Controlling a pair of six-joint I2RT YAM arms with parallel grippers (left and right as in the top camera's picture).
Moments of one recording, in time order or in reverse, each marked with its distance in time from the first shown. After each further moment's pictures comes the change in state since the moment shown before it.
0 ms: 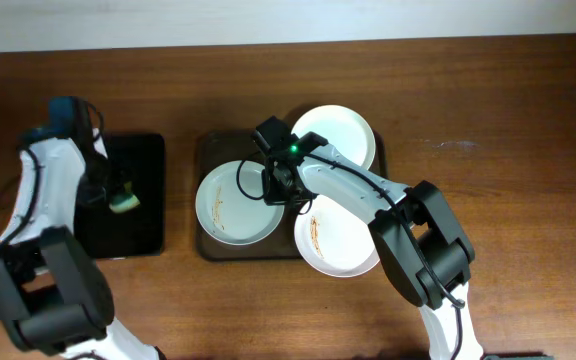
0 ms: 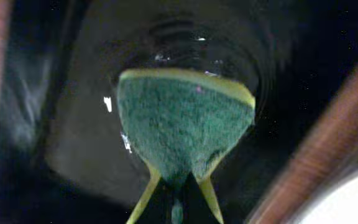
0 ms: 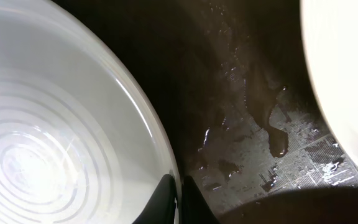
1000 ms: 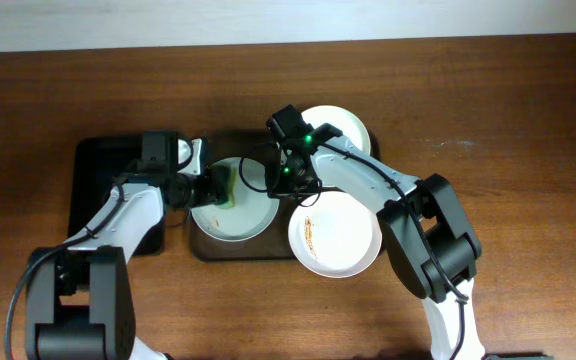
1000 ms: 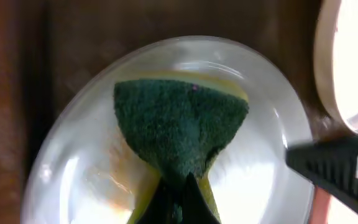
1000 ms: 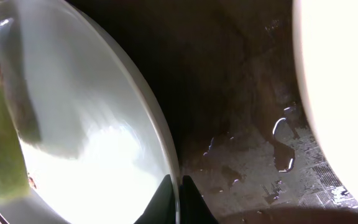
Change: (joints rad) left arm -0.320 -0.133 -0.450 0.633 0.403 0.005; right arm -0.070 0.003 -0.001 0.044 -0.229 -0.051
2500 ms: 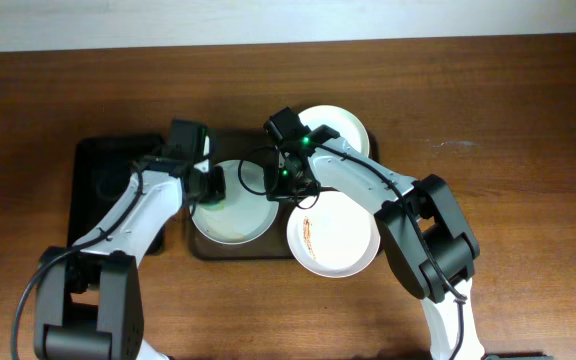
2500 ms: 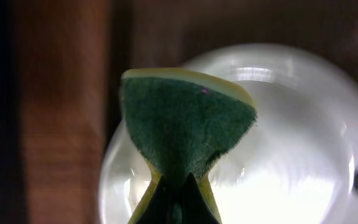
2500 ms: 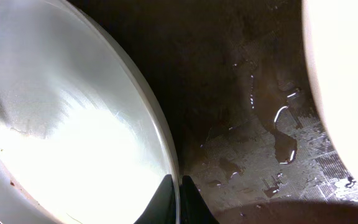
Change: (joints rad) left arm -0.122 0.000 0.145 -0.239 -0.403 -0.049; right arm 0.007 0.005 0.000 -0.013 0.007 0.000
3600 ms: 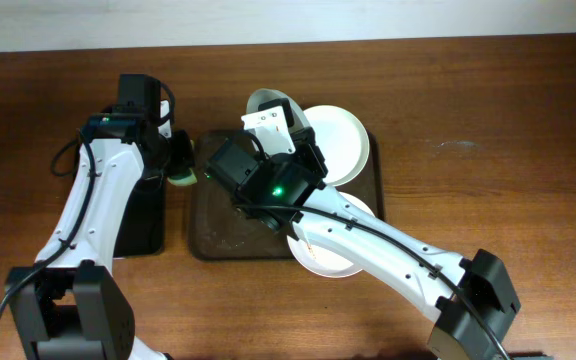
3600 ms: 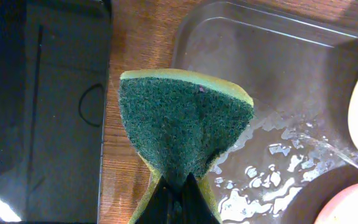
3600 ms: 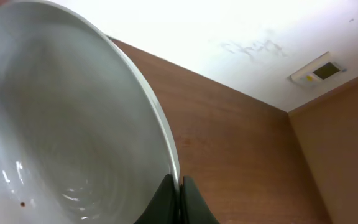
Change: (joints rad) left arm 0.137 0.000 0.323 -0.356 0.073 0.003; right arm 0.327 -0.327 0.043 -0.122 1.367 -0.111
